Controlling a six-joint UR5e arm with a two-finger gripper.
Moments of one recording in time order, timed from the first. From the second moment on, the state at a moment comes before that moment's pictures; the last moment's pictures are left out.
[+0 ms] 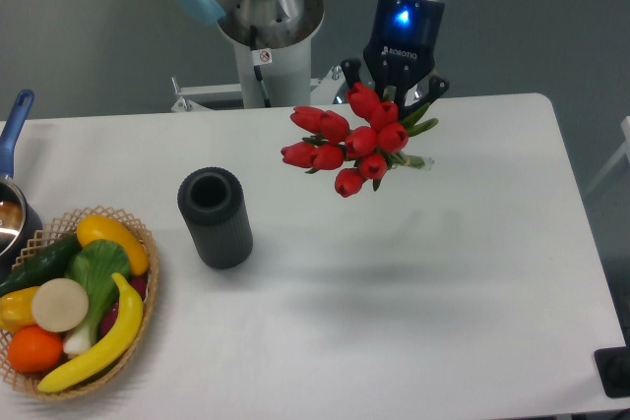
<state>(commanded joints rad) 2.81 -1.48 -1.79 -1.17 1.06 1.15</state>
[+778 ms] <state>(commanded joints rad) 2.72 -1.67 -1.55 -1.47 1.41 1.28</state>
